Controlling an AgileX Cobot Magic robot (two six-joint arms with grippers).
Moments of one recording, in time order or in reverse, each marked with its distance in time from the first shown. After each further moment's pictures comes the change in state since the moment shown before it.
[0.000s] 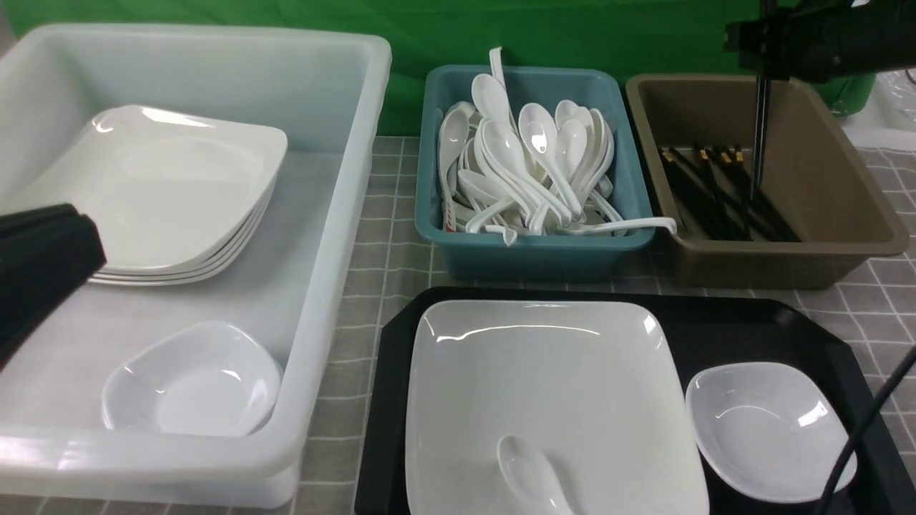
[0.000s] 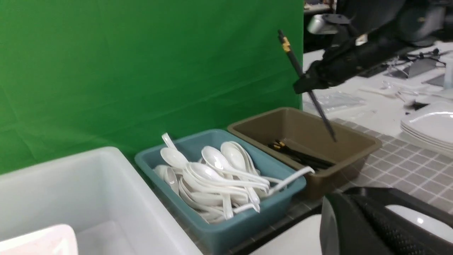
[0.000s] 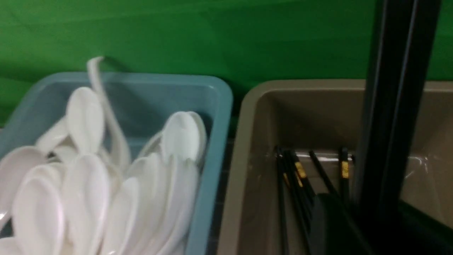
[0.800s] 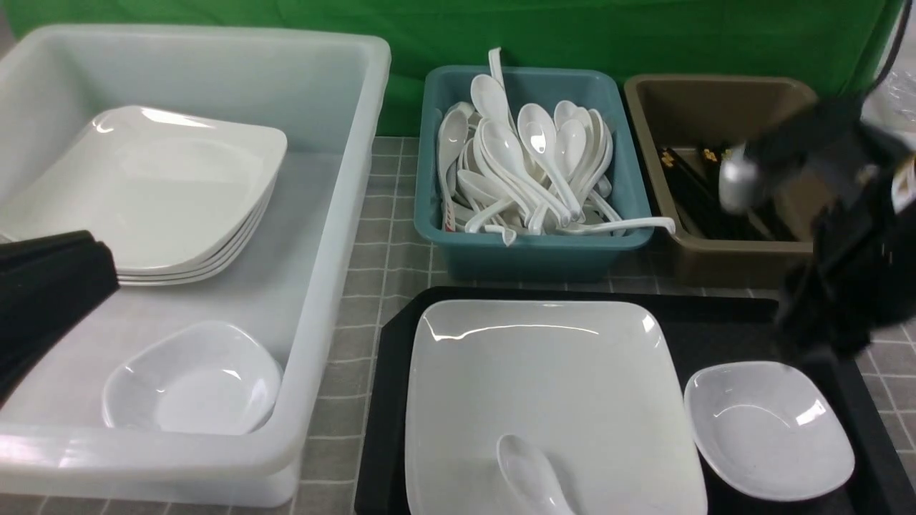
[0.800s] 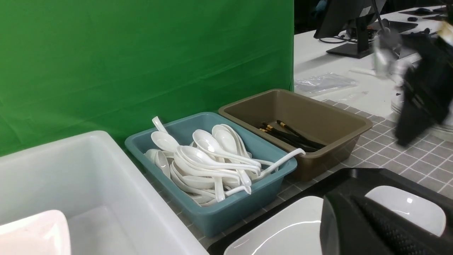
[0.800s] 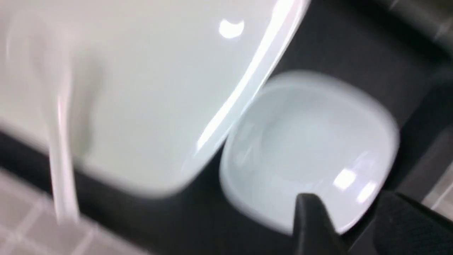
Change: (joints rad) right arm 0.399 -0.594 0.626 -0.373 0.656 -0.044; left arm 0.000 0.000 0.000 0.003 0.038 0.000
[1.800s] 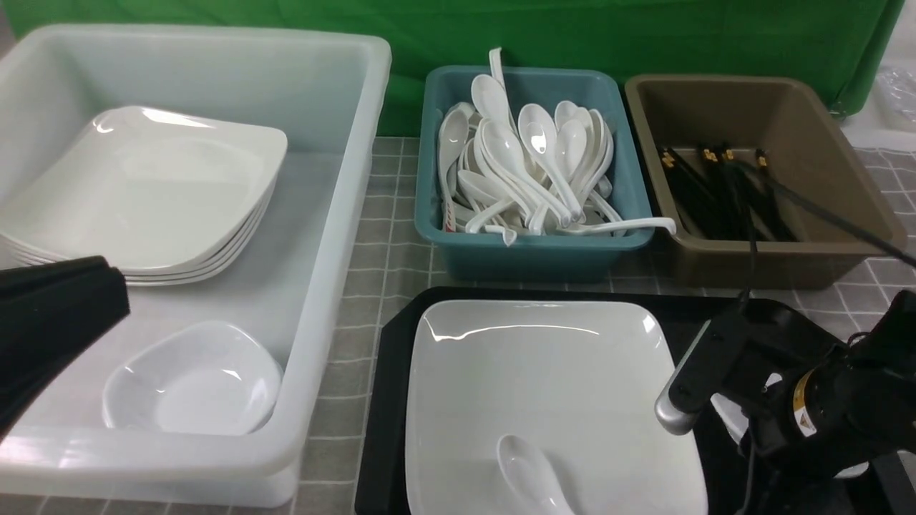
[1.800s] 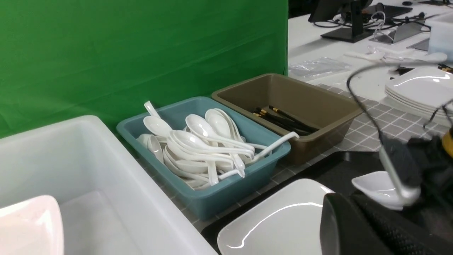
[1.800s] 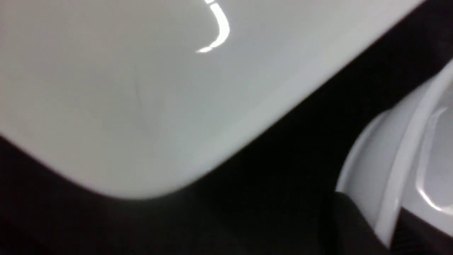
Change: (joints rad) right arm 0.113 0.078 0.290 -0.240 -0.367 0.068; left arm 0.000 0.000 0.000 0.014 0.050 -0.005
